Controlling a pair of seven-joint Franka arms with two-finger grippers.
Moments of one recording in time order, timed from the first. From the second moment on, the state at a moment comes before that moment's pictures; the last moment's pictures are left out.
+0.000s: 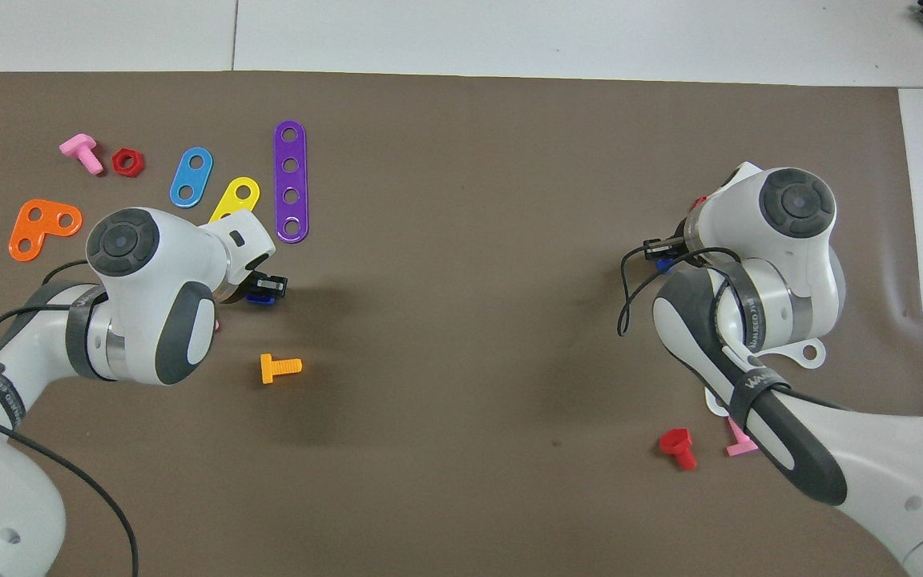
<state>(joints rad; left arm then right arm) -0.22 0.27 -0.02 -2.11 -0.06 2.42 0.04 0.08 0.34 0.05 -1.93 -0.12 2.36 0.09</state>
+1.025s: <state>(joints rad) -0.16 0.28 -0.02 -1.94 -0.06 2.28 0.03 0.54 0.32 0.07 -1.89 -0.12 2.30 0.88</state>
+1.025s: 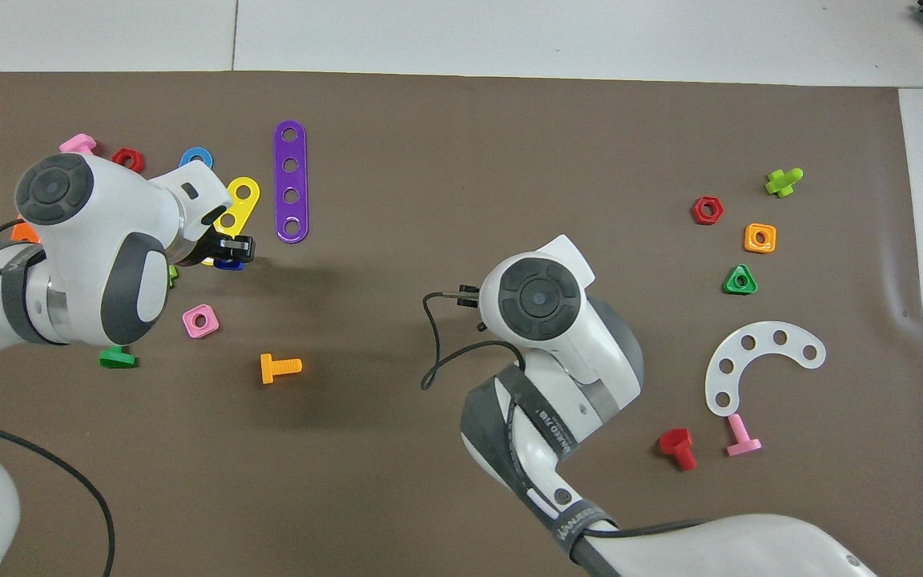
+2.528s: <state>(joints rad) -0.54 0.30 -0.03 -1.86 -0.08 2.28 -0.41 0.41 0.11 0.06 -1.88 -0.09 2.09 0.74</state>
